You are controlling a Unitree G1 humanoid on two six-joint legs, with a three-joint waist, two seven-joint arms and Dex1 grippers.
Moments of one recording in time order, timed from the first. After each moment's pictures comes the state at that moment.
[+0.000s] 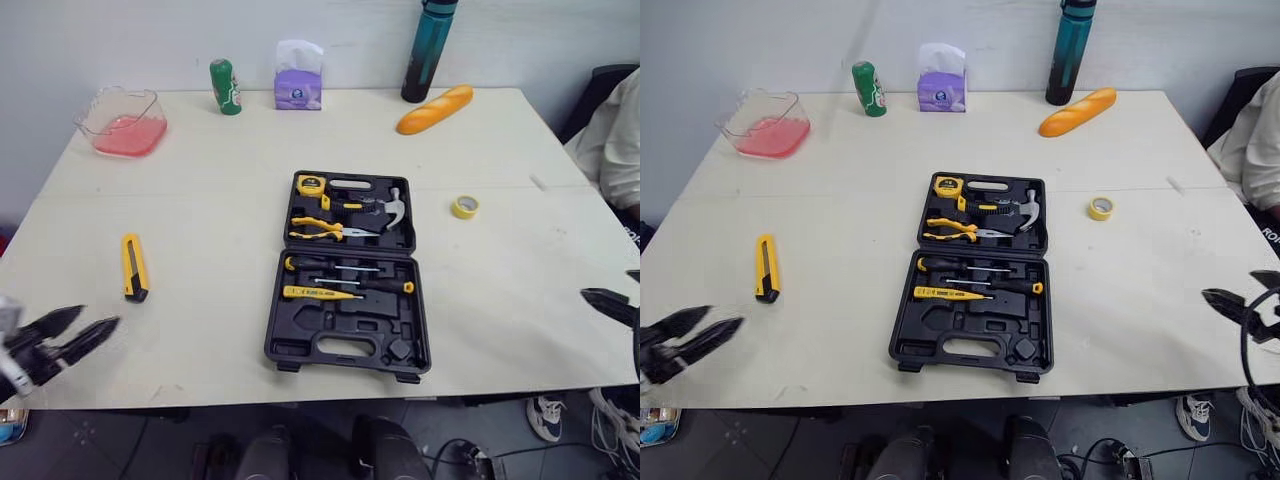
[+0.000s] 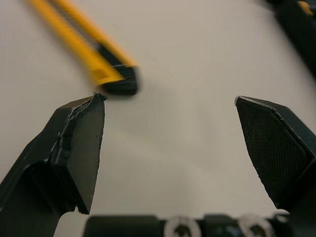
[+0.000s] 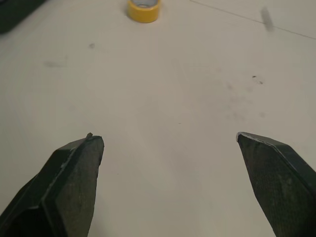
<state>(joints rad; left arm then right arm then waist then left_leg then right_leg) 0.25 0.73 0.88 -0.12 -0.55 0.71 -0.88 0.13 -1.03 -0.72 0.04 0.48 0.56 0.92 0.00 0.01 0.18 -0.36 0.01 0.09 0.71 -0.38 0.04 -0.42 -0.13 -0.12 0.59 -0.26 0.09</state>
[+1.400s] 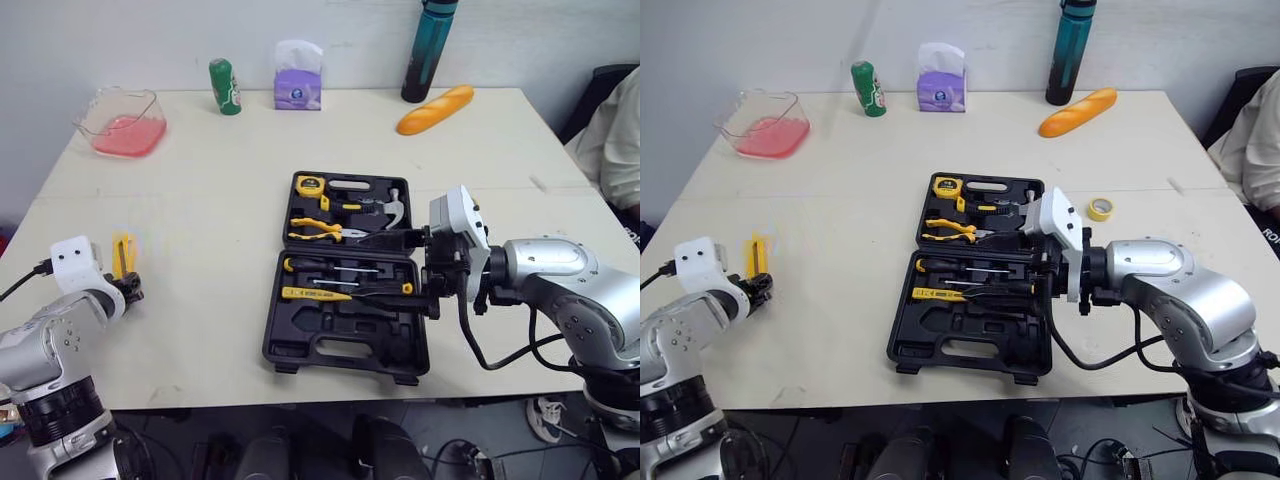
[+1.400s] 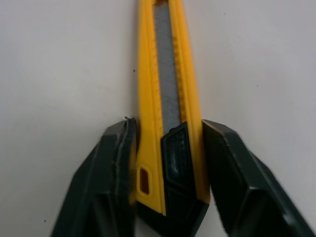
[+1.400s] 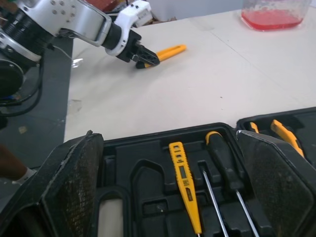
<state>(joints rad) -0.36 0.48 0.59 -0.20 -0.35 1.30 0.08 -0.53 -0.76 0.03 -0.47 0.77 0.78 0.91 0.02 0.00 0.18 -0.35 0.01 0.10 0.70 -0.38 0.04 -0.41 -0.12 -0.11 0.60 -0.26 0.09</state>
